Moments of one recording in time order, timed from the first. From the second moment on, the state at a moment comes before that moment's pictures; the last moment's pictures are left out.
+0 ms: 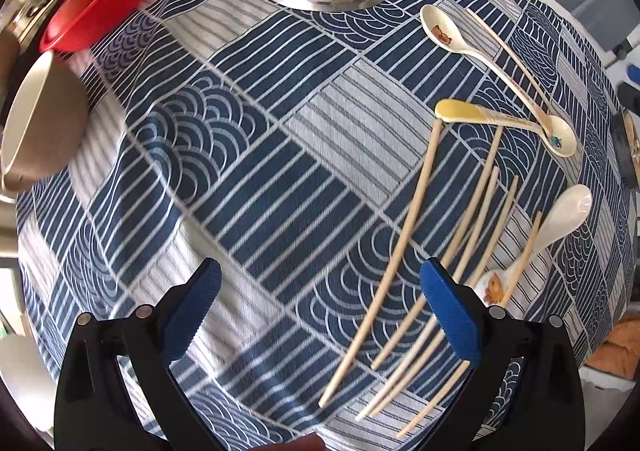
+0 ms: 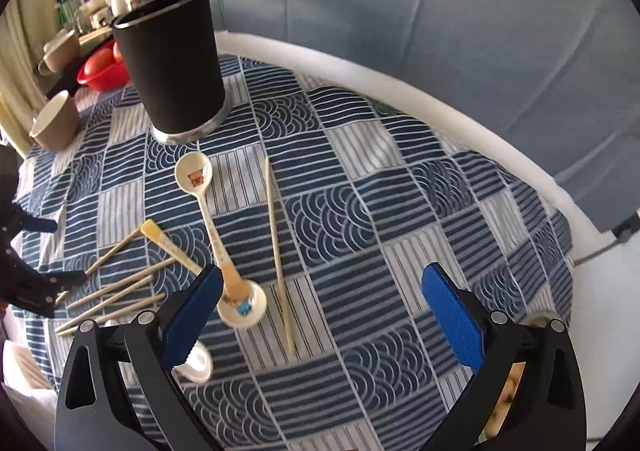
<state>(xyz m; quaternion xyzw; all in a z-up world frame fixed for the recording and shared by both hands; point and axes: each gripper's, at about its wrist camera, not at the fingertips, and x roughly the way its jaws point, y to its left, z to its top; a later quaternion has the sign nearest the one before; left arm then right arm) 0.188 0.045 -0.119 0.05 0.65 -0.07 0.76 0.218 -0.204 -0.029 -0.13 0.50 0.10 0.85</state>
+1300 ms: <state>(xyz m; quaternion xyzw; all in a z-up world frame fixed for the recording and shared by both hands) 0.186 0.041 -0.118 0.08 0.59 -0.11 0.80 0.303 -0.187 -0.123 -0.11 0.62 0.14 0.77</state>
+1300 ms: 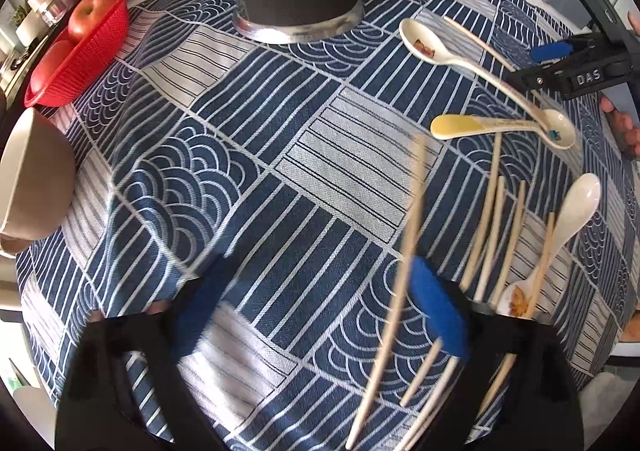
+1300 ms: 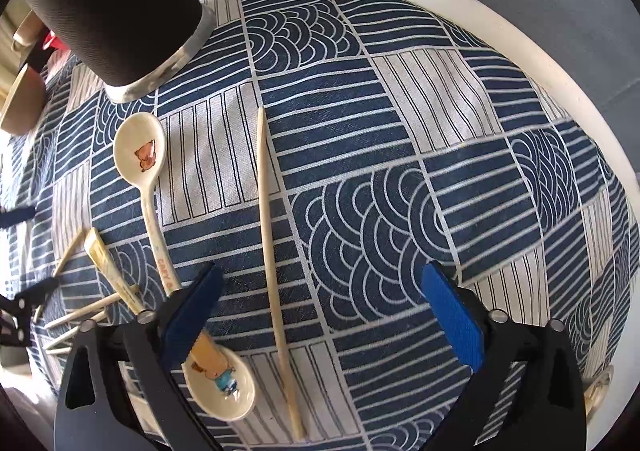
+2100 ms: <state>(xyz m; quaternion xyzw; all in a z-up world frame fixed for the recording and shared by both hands) 0.138 0.143 -0.067 0.01 0.60 -0.03 0.80 0.270 -0.277 -0.075 -0.09 0.57 0.15 0.80</state>
